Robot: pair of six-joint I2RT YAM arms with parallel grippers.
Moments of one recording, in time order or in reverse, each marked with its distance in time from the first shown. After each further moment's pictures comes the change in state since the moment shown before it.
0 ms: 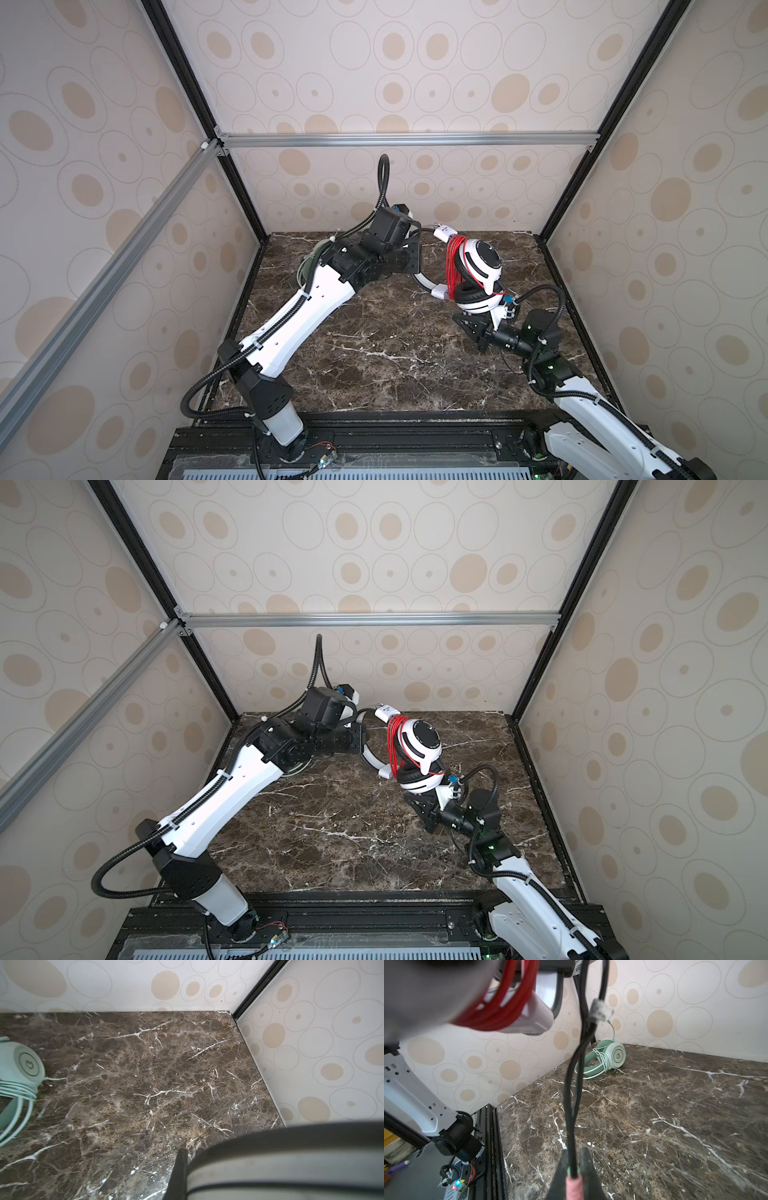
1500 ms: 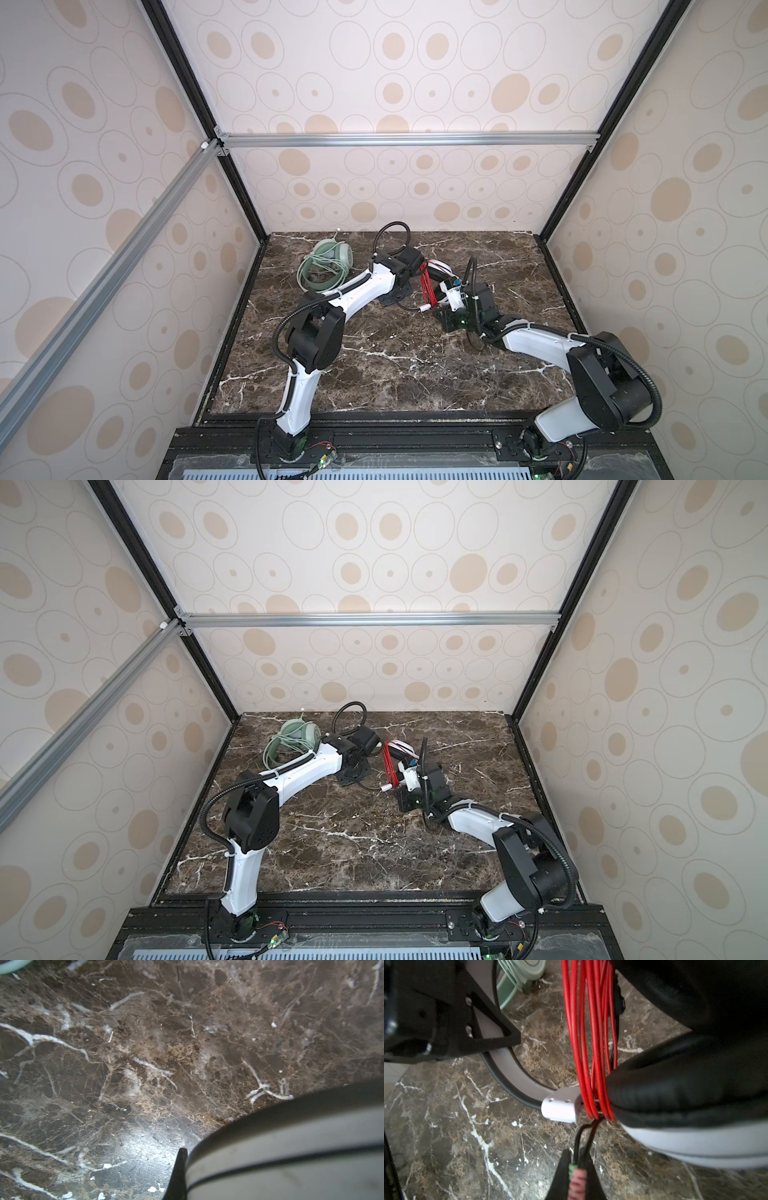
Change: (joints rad) left arm 0.086 0.385 -0.166 -0.045 -0.222 -0.490; right arm 0.143 0.709 0.317 -0.174 0.407 -0.052
